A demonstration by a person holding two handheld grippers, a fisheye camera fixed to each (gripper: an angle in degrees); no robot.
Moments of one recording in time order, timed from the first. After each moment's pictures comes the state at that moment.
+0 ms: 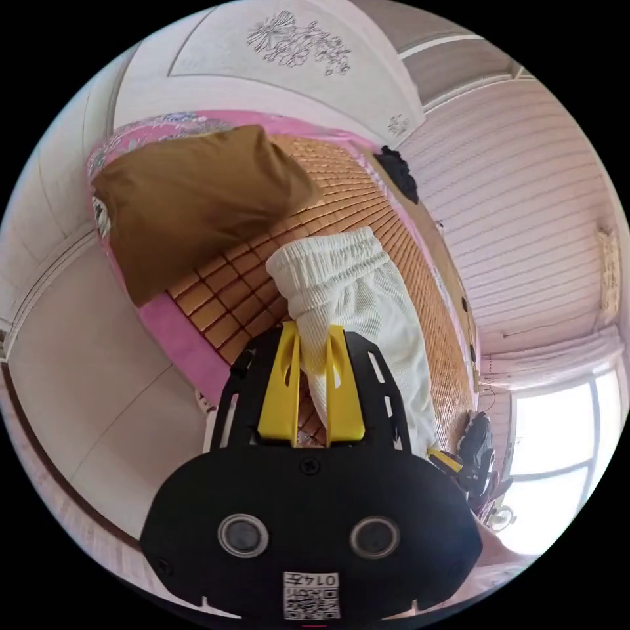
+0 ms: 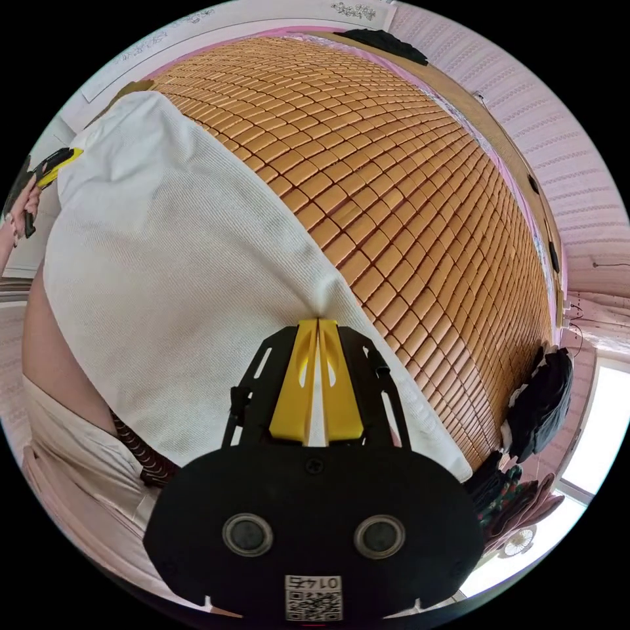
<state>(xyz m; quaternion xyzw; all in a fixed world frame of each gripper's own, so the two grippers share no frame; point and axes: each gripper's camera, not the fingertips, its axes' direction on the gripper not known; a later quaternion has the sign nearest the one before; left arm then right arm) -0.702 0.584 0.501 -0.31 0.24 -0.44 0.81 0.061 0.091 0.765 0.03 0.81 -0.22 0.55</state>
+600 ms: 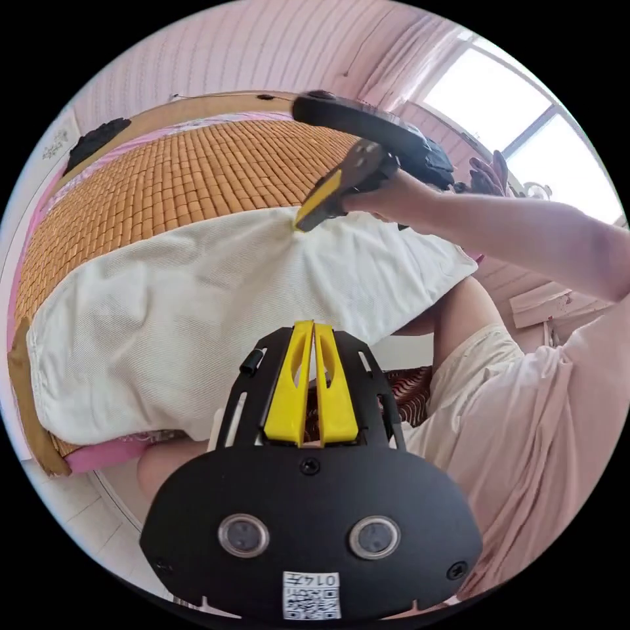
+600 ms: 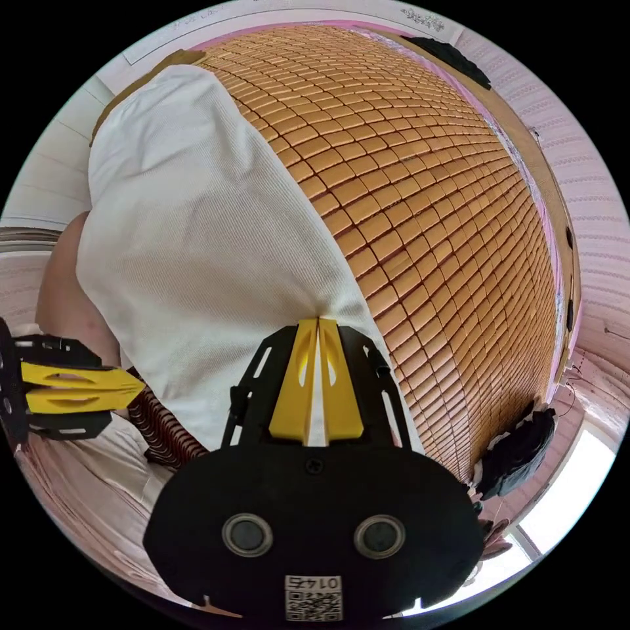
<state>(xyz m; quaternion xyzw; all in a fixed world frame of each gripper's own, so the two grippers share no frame) -0.302 0.504 0.326 -0.27 0.46 0.15 0.83 0.019 -0.002 0.858 -0.06 0.81 -0.26 0.52</state>
